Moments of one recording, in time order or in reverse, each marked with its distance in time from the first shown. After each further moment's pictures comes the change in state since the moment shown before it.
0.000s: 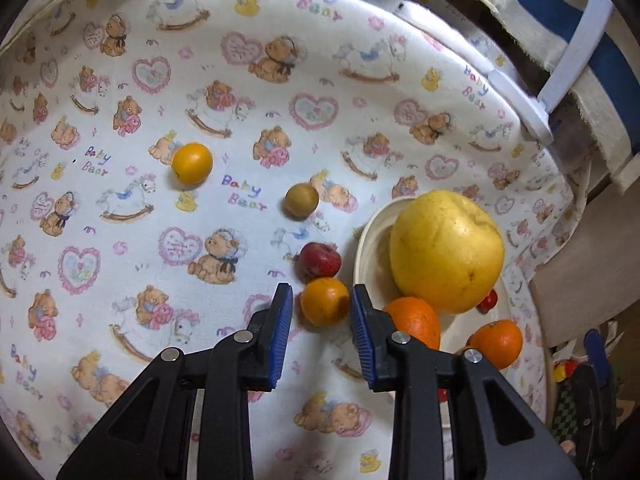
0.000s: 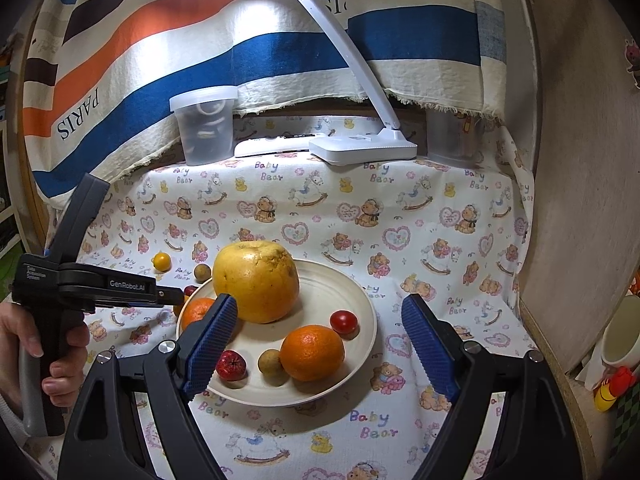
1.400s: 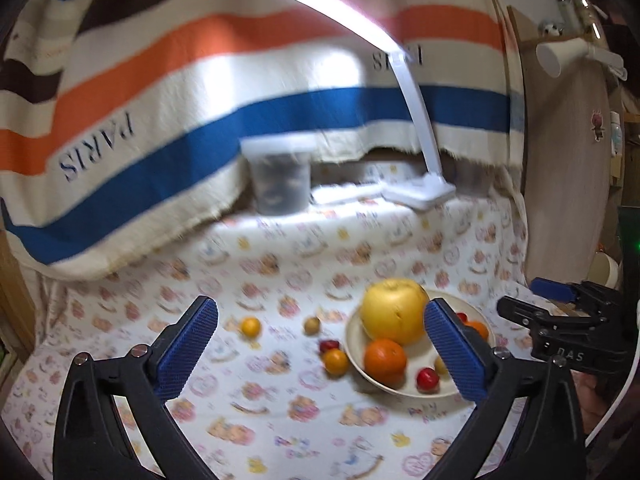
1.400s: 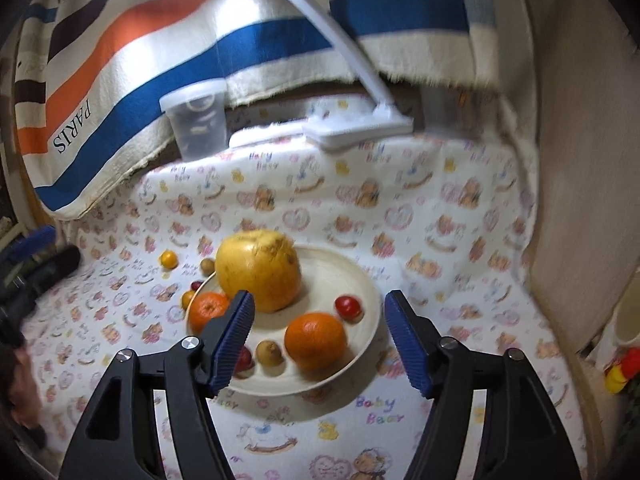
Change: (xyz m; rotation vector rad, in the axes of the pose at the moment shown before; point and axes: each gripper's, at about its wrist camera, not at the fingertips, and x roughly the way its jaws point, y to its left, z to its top) left arm -0.150 -0.046 -0.067 0.469 -0.617 0.134; right arm -0.004 -0.007 0.003 0.046 0.026 0.017
